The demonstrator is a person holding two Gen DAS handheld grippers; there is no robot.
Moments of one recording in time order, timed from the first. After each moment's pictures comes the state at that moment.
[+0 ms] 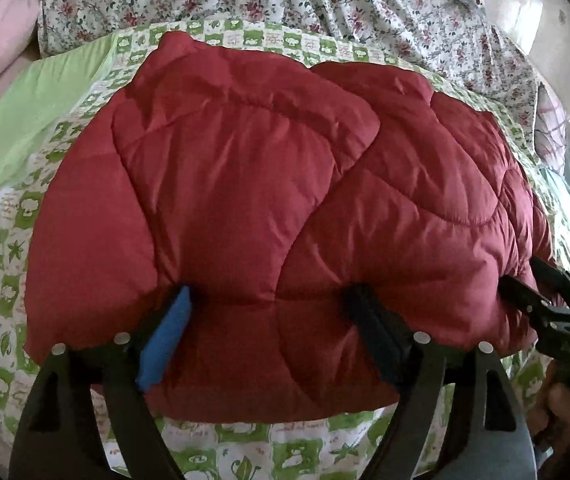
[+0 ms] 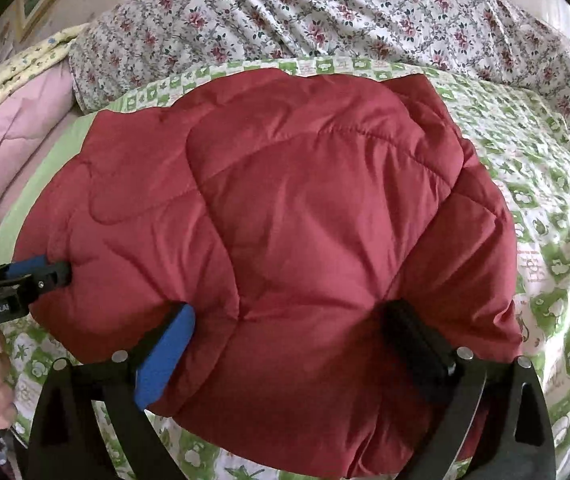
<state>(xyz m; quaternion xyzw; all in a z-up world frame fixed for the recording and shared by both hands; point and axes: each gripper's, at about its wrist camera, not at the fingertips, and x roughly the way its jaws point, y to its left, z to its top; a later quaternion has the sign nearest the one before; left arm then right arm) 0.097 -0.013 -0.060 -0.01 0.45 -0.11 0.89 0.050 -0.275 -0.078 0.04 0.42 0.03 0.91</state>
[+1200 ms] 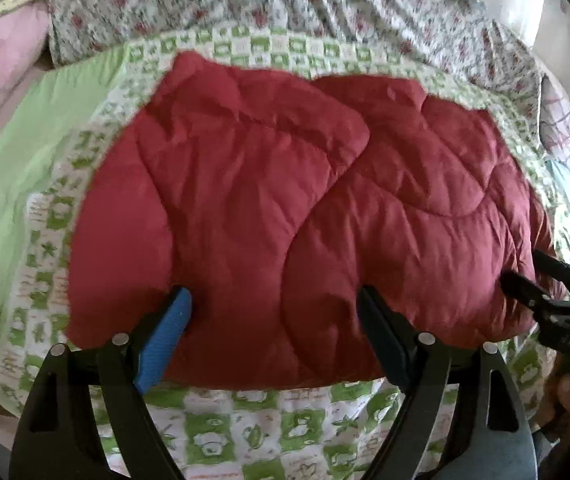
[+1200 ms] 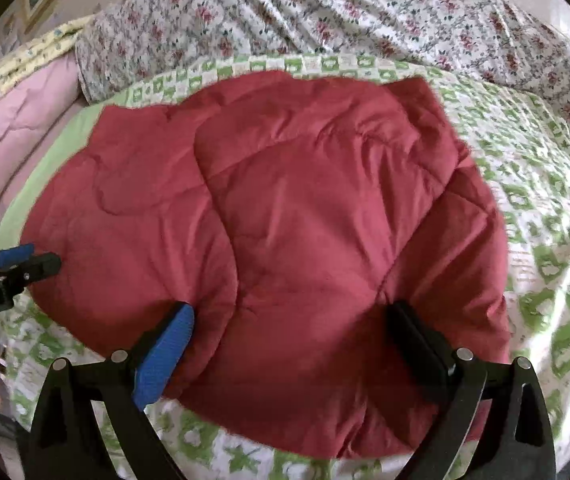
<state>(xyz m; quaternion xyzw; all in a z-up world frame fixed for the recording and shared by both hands) 0.071 -0.007 -0.031 0.01 0.44 -0.09 0.89 0.033 -0.275 -0.061 0.03 0.43 0.03 0.90</state>
